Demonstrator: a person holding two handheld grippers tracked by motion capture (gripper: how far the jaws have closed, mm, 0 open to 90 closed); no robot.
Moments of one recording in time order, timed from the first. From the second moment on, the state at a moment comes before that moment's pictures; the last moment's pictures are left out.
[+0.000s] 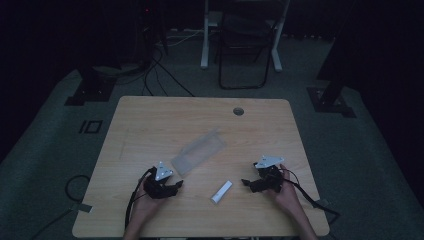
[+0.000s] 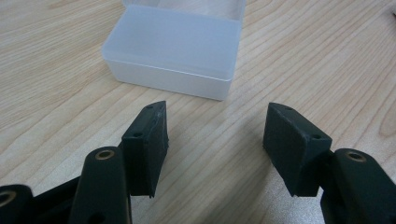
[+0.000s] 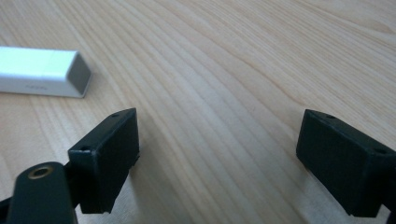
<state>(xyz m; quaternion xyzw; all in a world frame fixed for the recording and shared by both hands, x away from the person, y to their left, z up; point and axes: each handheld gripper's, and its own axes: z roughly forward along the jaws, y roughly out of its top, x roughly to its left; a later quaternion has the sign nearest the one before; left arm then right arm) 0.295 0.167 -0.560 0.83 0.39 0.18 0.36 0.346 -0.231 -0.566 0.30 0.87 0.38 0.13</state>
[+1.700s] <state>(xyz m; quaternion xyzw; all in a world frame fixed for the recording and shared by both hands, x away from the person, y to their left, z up) 0.350 0.151 -0.500 0.82 0.36 0.28 0.34 0.346 -0.231 -0.566 0.29 0.87 0.38 0.13</state>
